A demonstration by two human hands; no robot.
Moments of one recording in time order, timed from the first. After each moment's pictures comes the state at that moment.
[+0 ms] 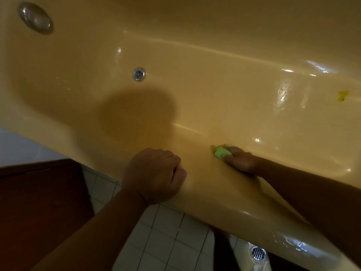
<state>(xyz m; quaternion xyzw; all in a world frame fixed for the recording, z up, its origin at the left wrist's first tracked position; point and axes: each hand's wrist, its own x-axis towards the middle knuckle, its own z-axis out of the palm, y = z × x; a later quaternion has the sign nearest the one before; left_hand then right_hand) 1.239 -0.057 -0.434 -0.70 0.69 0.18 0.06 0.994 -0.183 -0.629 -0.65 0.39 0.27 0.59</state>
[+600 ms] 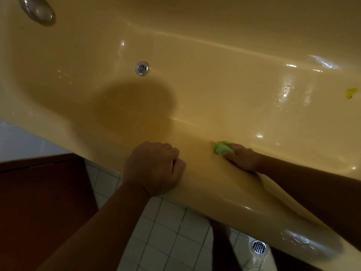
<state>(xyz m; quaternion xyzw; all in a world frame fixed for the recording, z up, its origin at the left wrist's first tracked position) 1.256 -0.059 -0.436 -0.72 0.67 0.17 0.06 1.010 -0.182 -0.618 -0.68 0.39 0.28 0.56</state>
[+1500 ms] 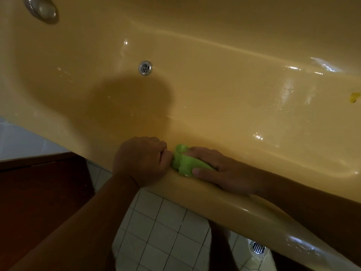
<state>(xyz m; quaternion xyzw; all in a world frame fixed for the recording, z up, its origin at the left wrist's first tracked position) 1.299 -0.063 -0.438 -0.75 0.63 0.17 0.08 1.066 -0.158 -0.494 -0.67 0.22 0.15 0.70</state>
